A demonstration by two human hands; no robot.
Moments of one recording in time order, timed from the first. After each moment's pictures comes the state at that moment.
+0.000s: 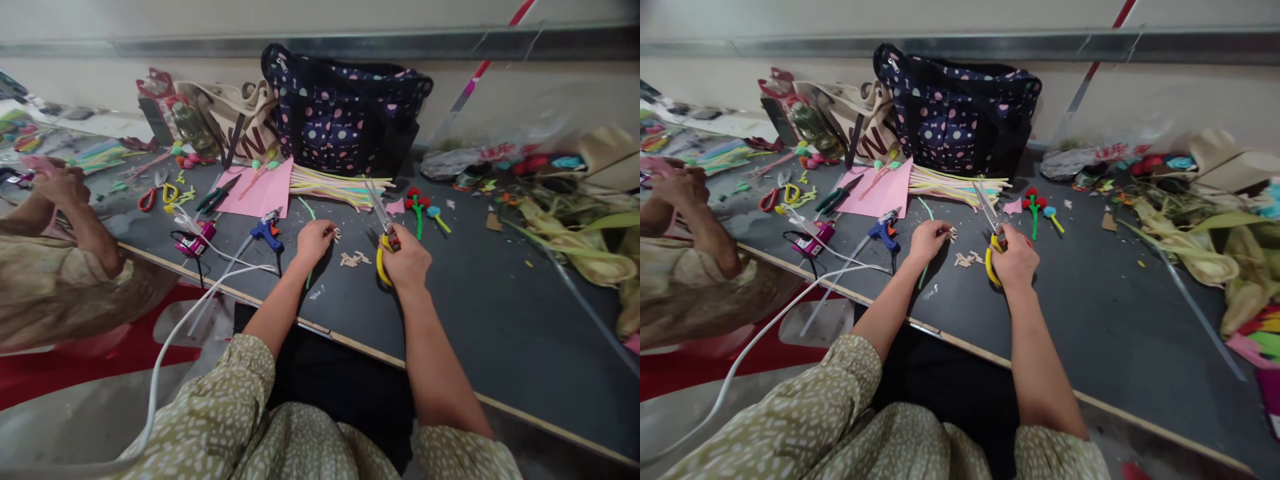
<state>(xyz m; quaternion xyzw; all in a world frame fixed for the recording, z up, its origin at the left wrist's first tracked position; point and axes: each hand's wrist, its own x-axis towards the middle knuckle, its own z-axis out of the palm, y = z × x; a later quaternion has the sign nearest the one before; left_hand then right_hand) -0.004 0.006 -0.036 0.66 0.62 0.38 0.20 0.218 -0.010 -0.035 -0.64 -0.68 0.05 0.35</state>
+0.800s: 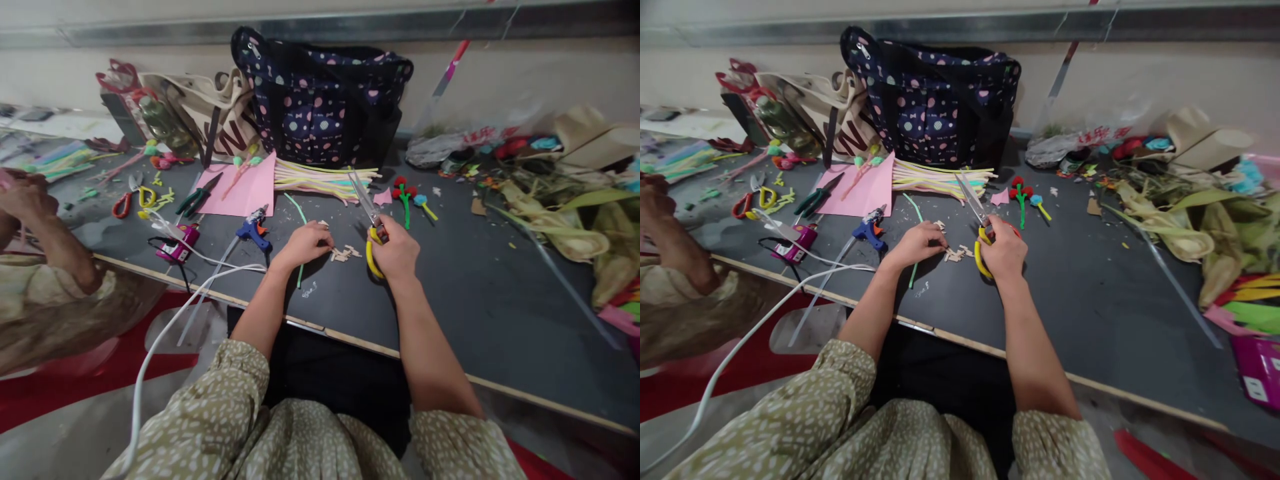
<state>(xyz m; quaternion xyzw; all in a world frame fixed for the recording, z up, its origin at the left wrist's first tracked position) -0.016 -0.001 -0.017 0.85 0.43 0.21 0.21 0.217 -0.010 -0.031 -0.63 -0.69 0.08 0.35</state>
